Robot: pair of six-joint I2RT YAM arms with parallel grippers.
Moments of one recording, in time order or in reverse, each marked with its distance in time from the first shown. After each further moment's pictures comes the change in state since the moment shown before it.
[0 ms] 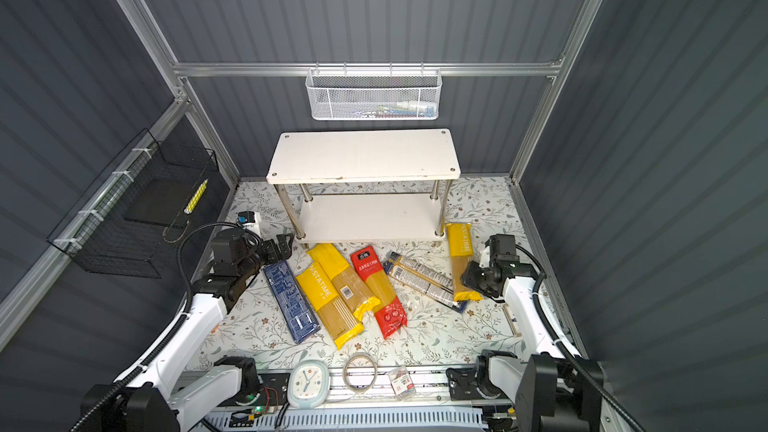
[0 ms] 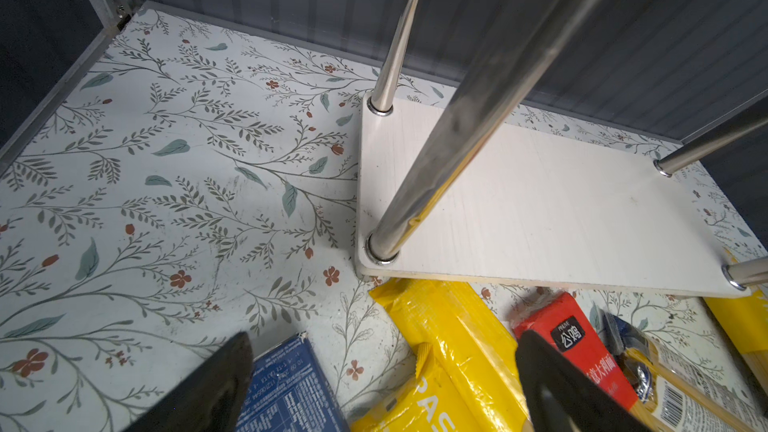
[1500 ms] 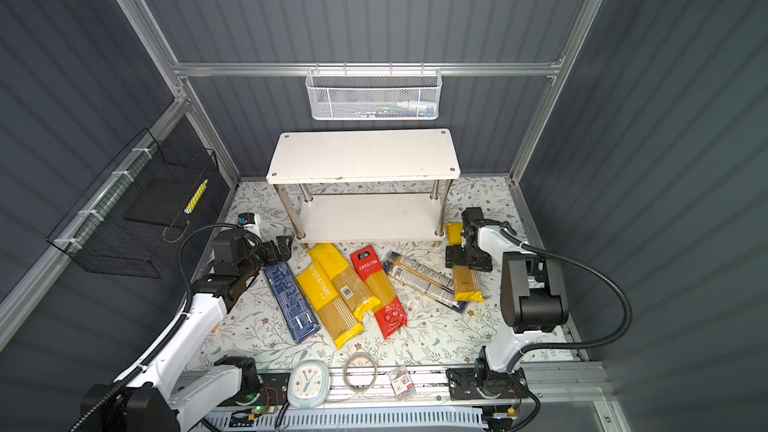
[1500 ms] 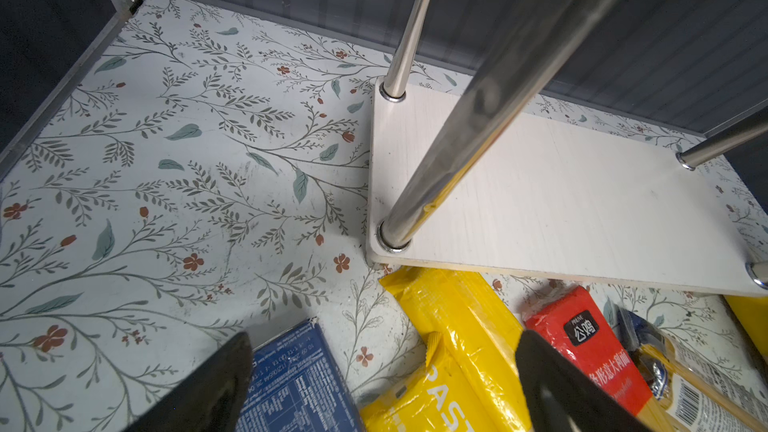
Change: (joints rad) left arm 0.000 0.000 0.003 -0.037 -0.024 0.000; right arm 0.133 0.574 0.353 -0.011 0.263 -0.184
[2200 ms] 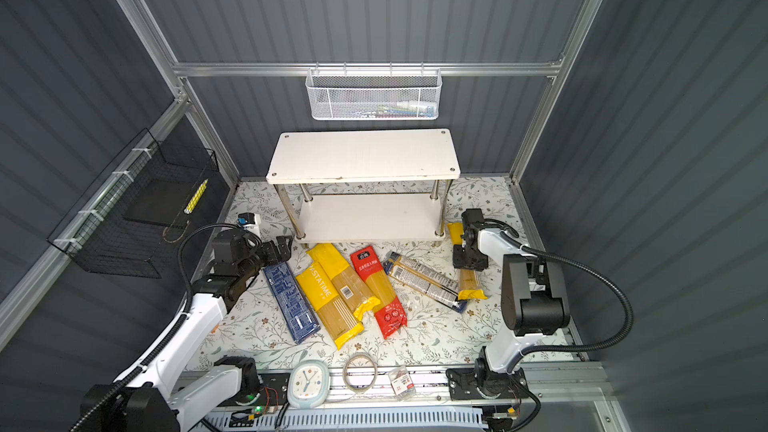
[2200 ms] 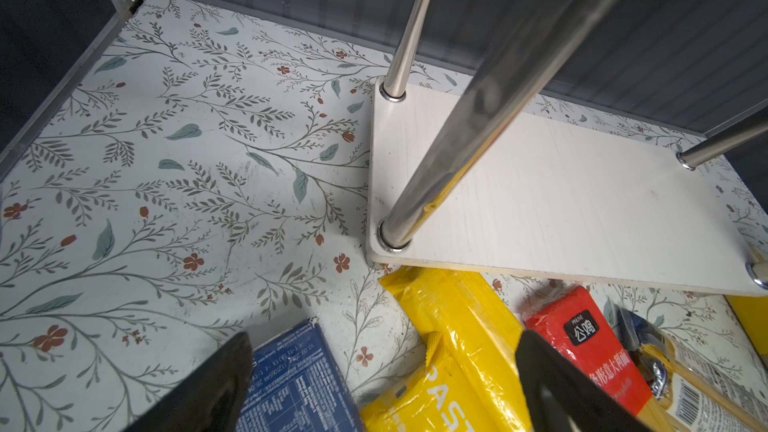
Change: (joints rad) left arm 0.000 0.000 0.000 0.000 0.000 0.000; right arm 0.002 -0.029 -0.035 0.058 0.030 0.019
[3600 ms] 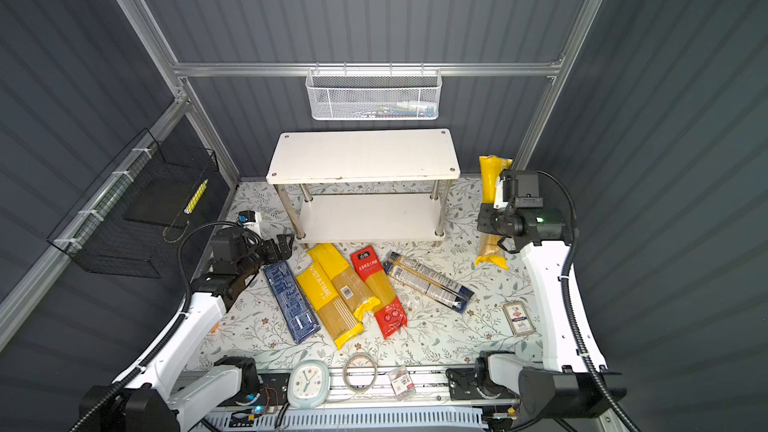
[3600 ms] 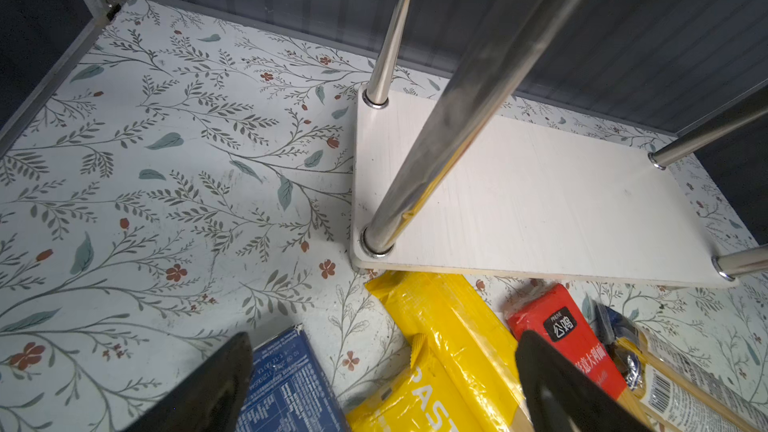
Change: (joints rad) left arm 0.000 0.000 0.030 -0.021 0.040 0.000; right arm -0.035 -0.461 0.480 -0.412 -0.035 0.005
